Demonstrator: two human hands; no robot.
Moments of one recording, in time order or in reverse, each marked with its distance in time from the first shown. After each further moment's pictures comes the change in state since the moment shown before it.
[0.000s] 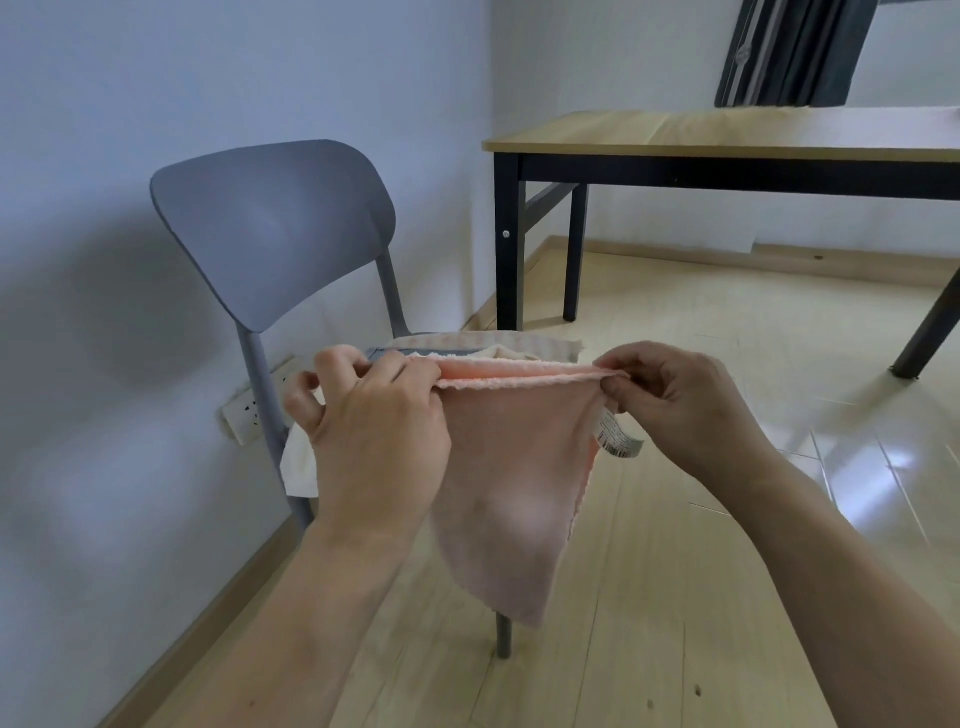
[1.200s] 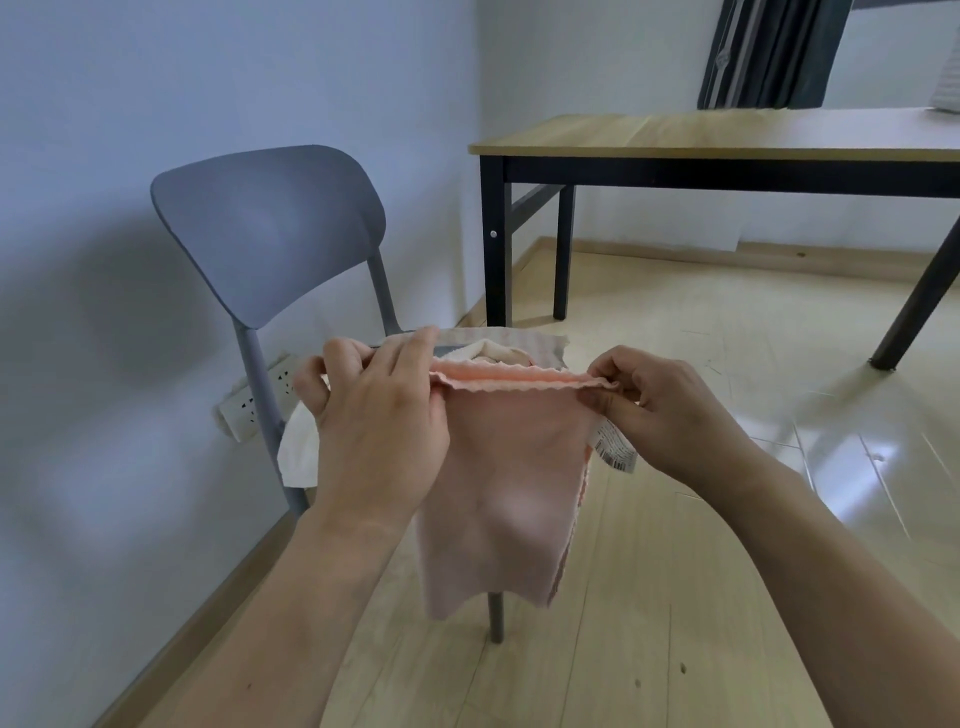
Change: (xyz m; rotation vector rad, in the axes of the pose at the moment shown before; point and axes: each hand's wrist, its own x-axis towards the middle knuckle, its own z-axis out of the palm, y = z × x) left_hand -0.011 0.008 -0.010 -0.031 0.105 0.090; right_hand -0.023 -0.011 -0.010 -0.145 -0.115 -0.074
